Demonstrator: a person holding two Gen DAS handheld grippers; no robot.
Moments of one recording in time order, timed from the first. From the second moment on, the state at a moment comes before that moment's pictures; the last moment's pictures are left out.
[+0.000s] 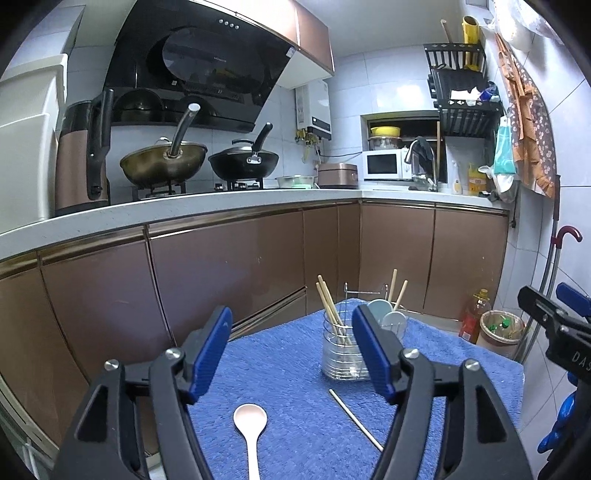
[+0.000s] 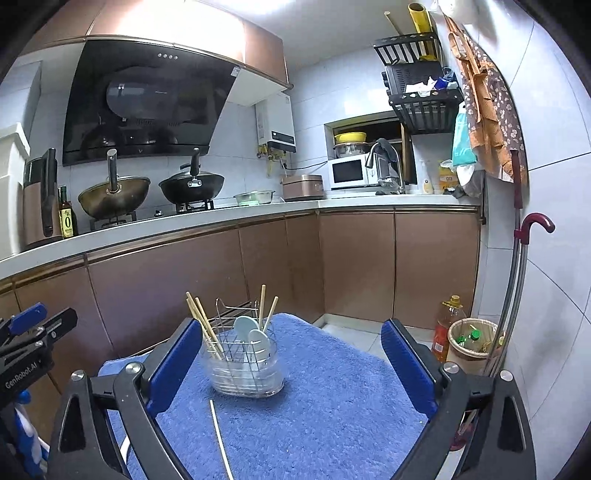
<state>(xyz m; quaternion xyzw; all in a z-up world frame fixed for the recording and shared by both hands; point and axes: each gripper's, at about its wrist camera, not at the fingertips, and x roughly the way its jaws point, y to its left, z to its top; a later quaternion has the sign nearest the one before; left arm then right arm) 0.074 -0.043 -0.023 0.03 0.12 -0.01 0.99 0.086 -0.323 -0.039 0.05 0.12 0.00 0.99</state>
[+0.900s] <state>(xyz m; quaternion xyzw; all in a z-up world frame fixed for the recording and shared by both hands) 0.044 -0.035 -0.018 0.03 0.10 0.01 0.99 0.072 -0.307 -0.047 0.09 0.13 0.09 0.98</state>
